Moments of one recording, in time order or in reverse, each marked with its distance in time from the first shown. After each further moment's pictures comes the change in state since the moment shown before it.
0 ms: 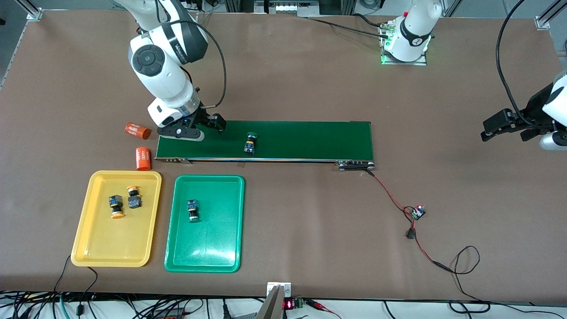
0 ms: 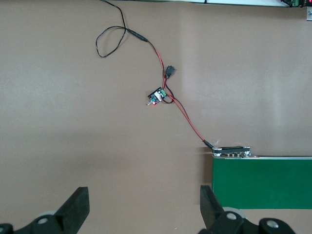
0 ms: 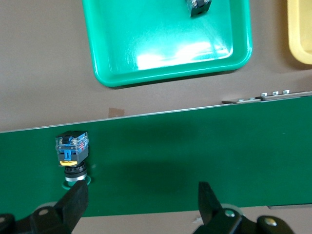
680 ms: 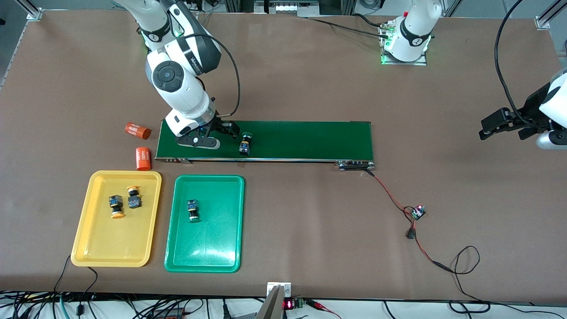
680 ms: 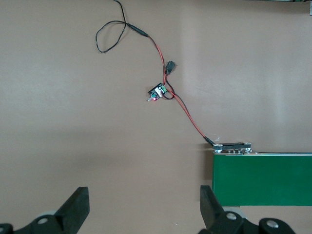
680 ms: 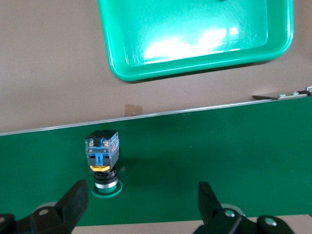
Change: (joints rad) left arm 0.003 -0.013 0.001 -0.022 0.000 -0.005 -0.001; right arm 0.046 0.115 -0.001 0.086 0.000 0.000 0.053
